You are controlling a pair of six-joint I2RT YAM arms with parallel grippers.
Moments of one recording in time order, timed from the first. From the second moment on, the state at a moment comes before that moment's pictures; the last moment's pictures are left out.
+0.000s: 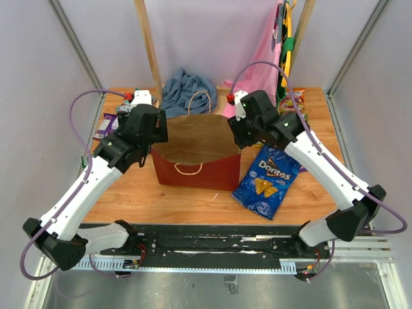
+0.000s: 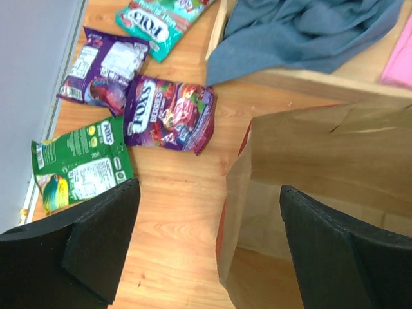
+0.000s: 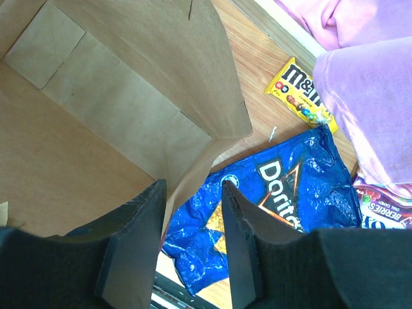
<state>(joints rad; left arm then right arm) -0.57 1.14 1.33 -0.77 -0.68 -0.34 0.68 1.46 1.61 -0.96 0.09 0.03</state>
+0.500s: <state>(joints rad) -0.47 1.22 1.26 -0.72 -0.53 -0.31 0.68 1.50 1.61 -0.95 0.11 0.03</state>
